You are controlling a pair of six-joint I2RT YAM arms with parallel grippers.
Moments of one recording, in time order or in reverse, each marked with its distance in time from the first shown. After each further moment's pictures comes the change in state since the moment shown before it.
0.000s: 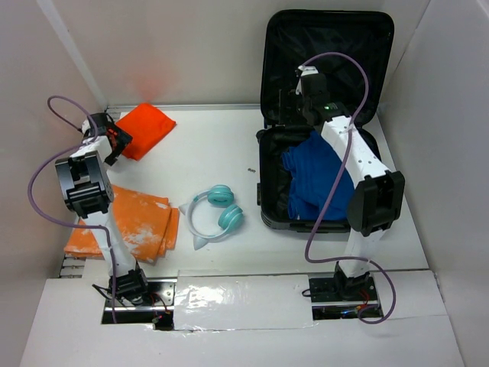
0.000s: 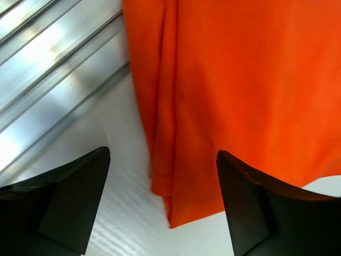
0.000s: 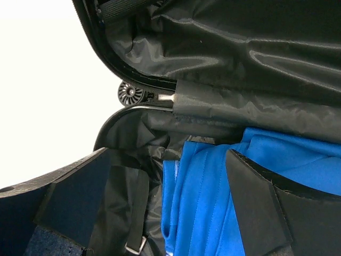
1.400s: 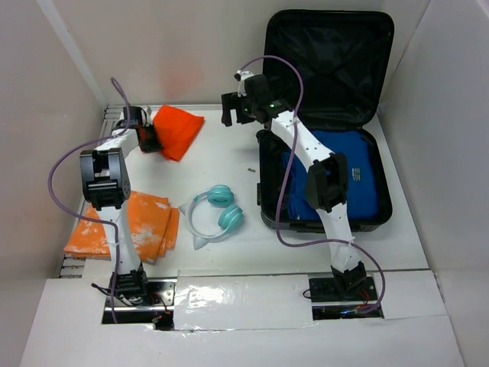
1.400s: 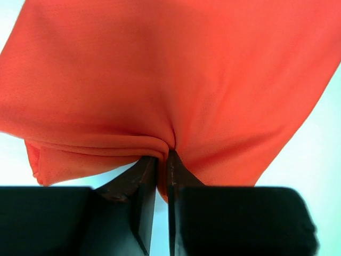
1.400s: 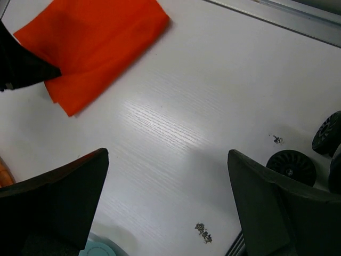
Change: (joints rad) left arm -0.189 0.101 0.159 -0.105 0.281 0.416; right arm 0.218 0.496 0.517 0.021 -0.232 0.044
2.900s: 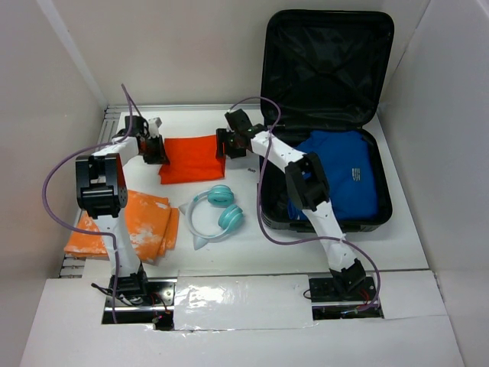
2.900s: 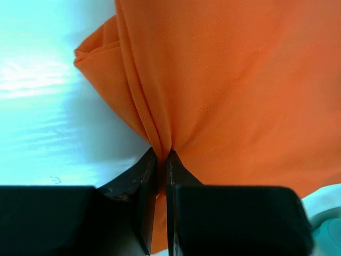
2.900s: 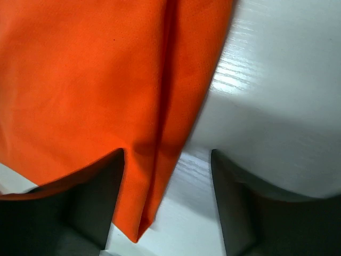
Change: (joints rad) left arm -0.034 -0.176 -0.239 -0.046 0.151 0.195; right arm 0.082 0.198 -0.103 -0.003 -0.005 0.253
